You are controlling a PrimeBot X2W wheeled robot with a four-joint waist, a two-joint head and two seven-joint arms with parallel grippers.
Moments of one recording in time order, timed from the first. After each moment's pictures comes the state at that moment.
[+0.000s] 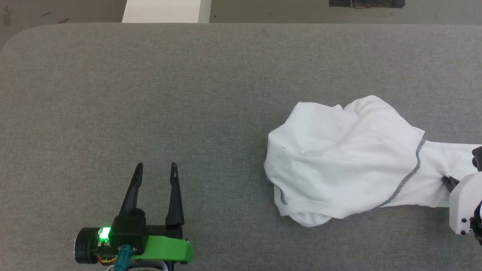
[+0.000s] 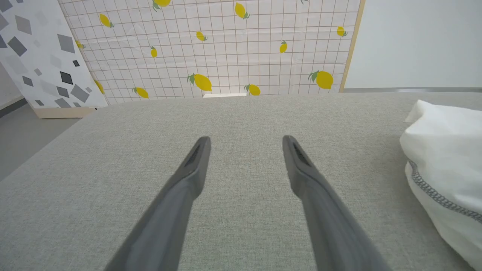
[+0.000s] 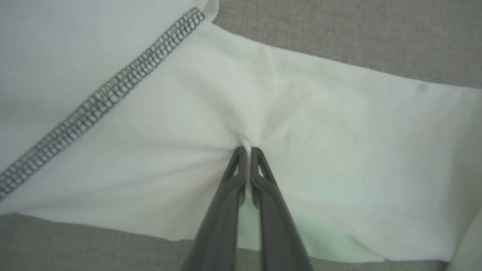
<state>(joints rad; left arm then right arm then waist) 0.05 0.08 -0.17 -0.10 -0.05 0.15 -0.26 -0.18 -0.47 -0.03 0.23 0.35 0.13 0.57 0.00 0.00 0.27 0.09</state>
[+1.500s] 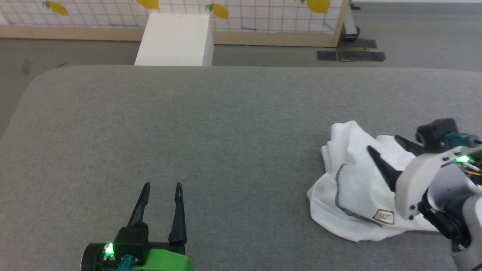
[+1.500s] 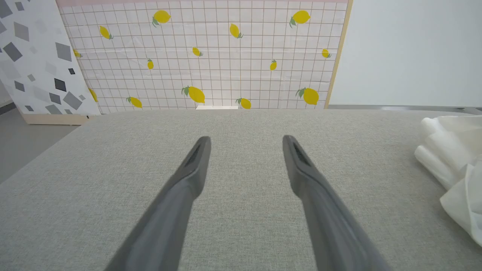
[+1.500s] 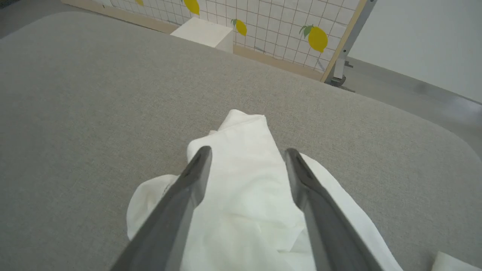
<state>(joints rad) 0.10 0.08 -0.18 -0.04 -0.10 0.11 -0.26 -0.24 -0.40 0.15 -0.03 0.37 0.13 0.51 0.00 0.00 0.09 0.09</state>
